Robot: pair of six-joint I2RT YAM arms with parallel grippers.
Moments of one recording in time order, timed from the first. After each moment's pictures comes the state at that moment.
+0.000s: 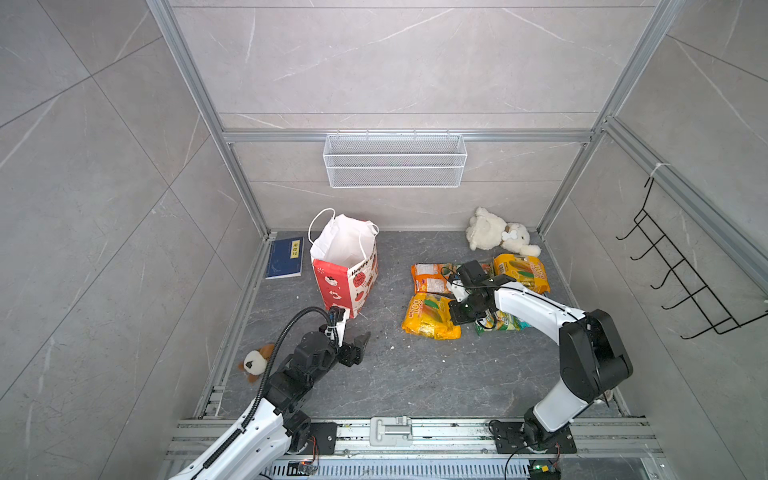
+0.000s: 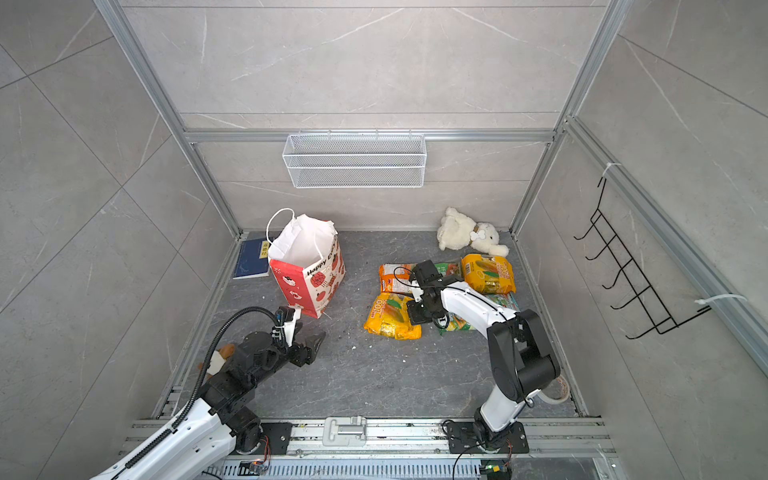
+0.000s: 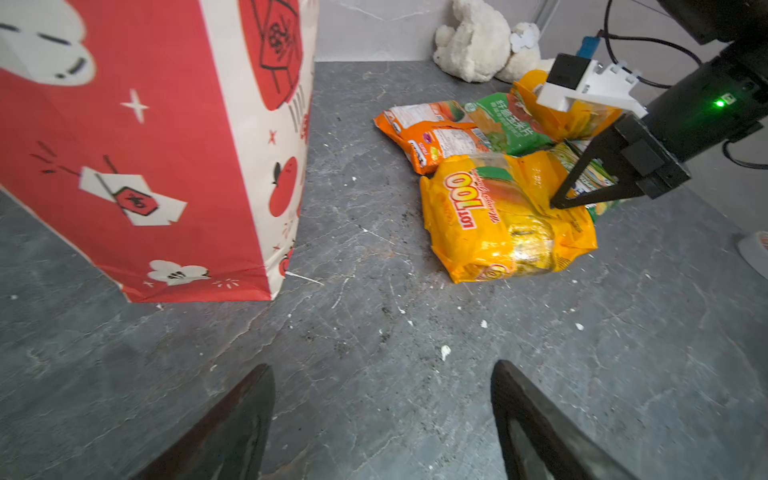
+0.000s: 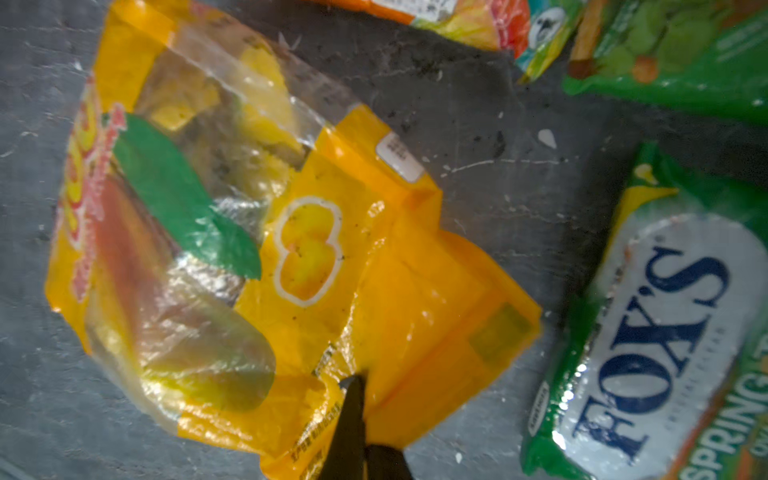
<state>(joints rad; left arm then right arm) -0.61 0.57 0.30 -0.13 -0.04 -0.20 0.41 1.69 1.14 -0.74 -0.13 0.13</state>
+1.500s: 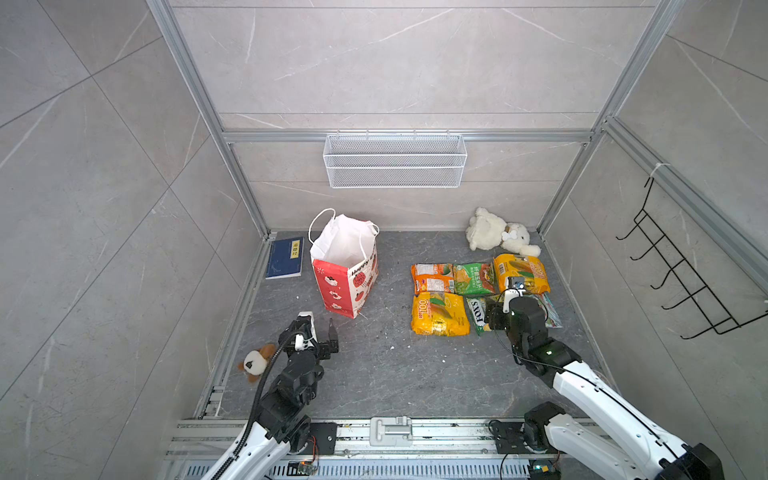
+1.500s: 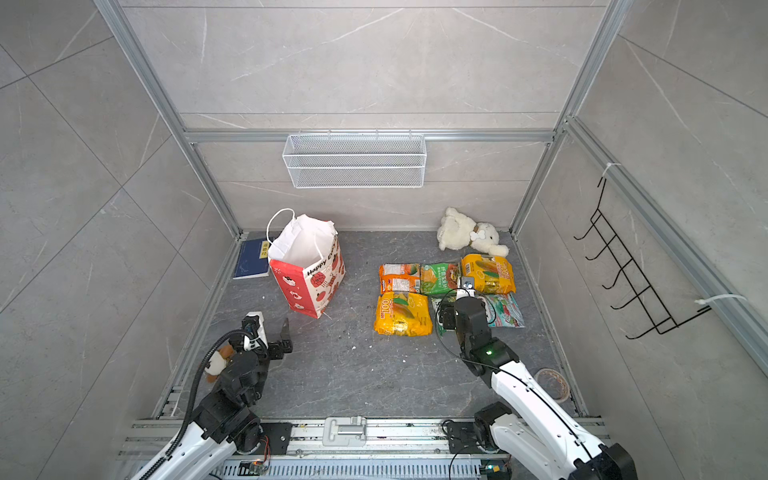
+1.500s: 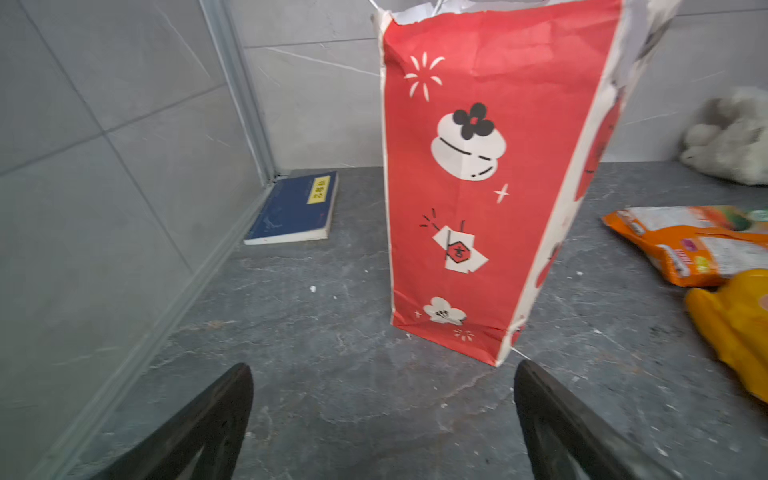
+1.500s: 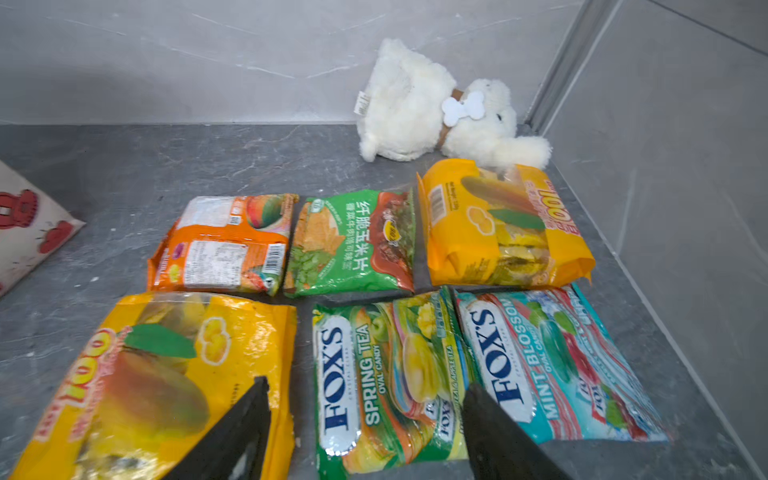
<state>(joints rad) -0.60 0.37 0.15 -0.03 -0.72 -0.03 0.39 0.89 0.47 -0.08 0.43 0.18</state>
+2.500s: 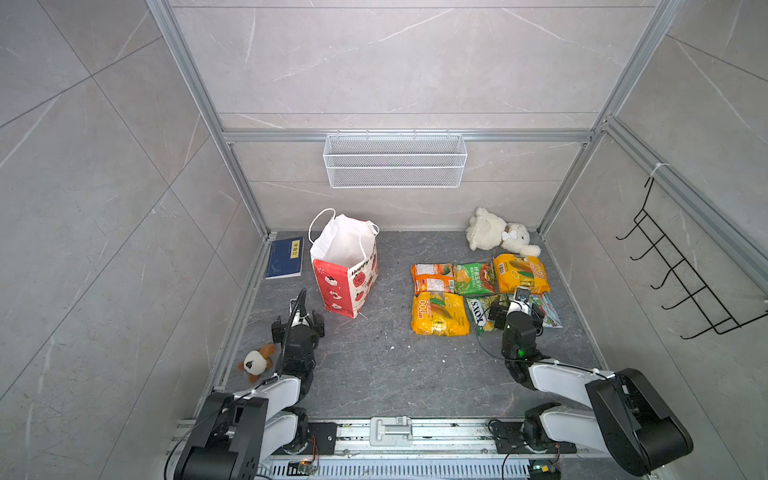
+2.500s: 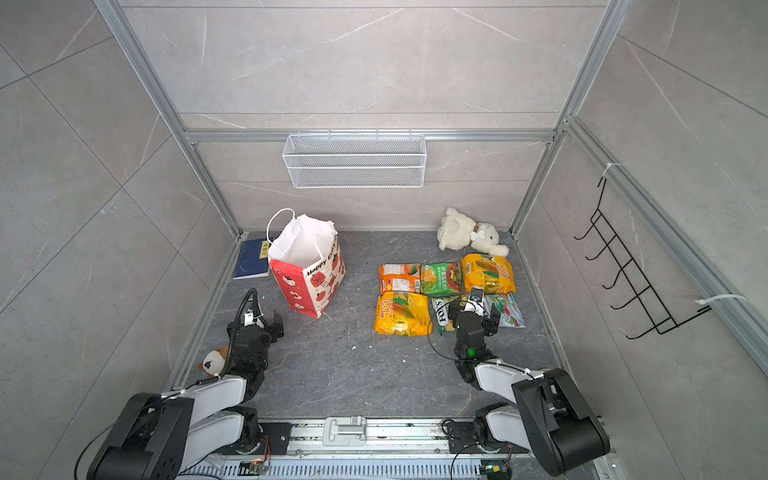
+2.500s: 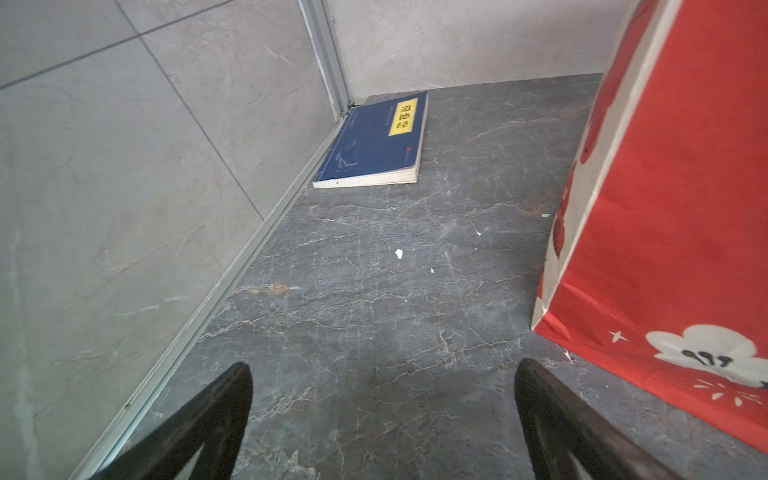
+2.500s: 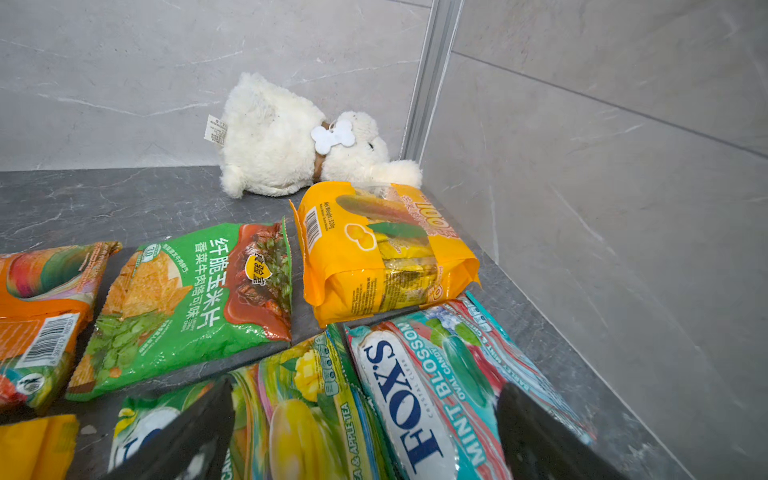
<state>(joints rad) -0.15 1.21 0.10 0.78 -0.43 0.06 0.25 1.29 0.24 0.77 0.61 0.03</state>
